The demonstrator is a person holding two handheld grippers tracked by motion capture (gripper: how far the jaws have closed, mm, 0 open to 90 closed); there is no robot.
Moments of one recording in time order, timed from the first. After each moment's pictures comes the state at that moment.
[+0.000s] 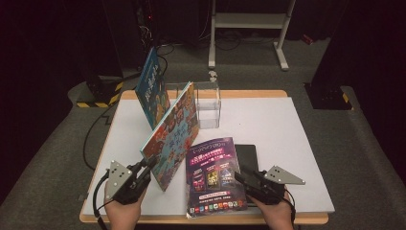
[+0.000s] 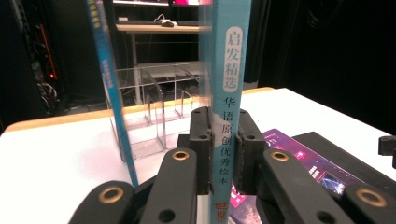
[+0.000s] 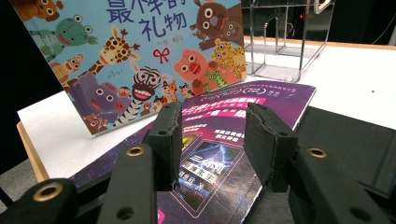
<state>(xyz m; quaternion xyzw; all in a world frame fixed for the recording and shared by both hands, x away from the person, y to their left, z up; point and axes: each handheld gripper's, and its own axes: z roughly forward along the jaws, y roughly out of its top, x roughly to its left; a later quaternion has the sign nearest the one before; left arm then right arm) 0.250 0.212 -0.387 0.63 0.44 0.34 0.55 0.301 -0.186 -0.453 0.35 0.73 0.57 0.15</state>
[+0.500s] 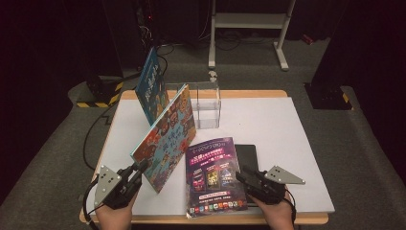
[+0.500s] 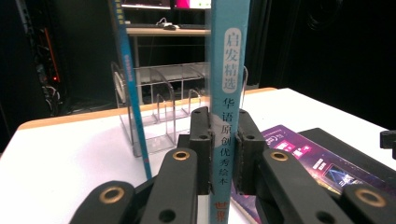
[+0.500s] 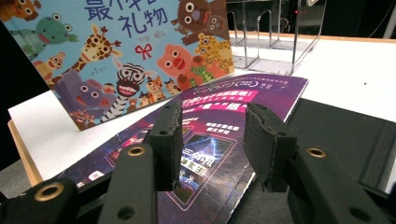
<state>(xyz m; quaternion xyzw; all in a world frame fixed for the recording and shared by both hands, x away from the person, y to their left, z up) 0.239 0.230 -0.392 0.63 0.43 0.35 0.55 0.303 -0.189 -0.458 0.36 0.73 0.56 0.15</state>
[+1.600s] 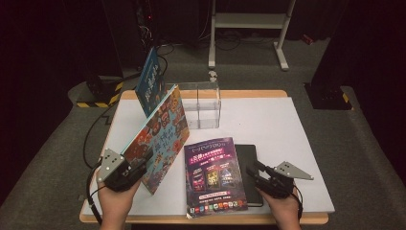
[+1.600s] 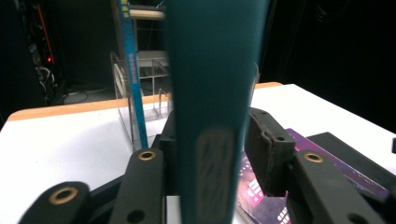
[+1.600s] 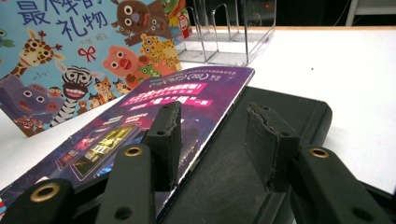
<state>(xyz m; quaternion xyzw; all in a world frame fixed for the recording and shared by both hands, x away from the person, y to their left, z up) 0.279 0.231 -0.380 0.63 0.46 0.31 0.53 0.319 -0.214 -0.465 0.40 0.71 0.55 0.17</state>
